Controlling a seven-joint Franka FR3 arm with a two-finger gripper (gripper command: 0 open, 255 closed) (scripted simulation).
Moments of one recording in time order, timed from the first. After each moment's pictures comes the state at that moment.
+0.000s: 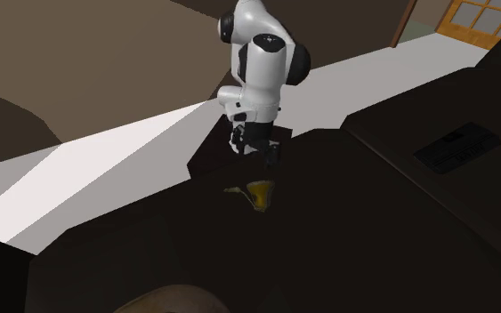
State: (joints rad) arm 0.06 -0.21 0.38 -1.85 -0.02 1.78 0.66
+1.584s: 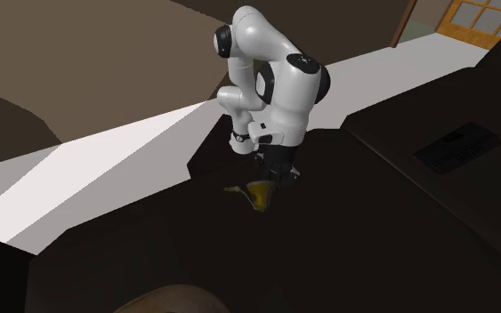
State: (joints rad) arm 0.11 0.05 0.48 -1.63 -0.19 1.82 0.86
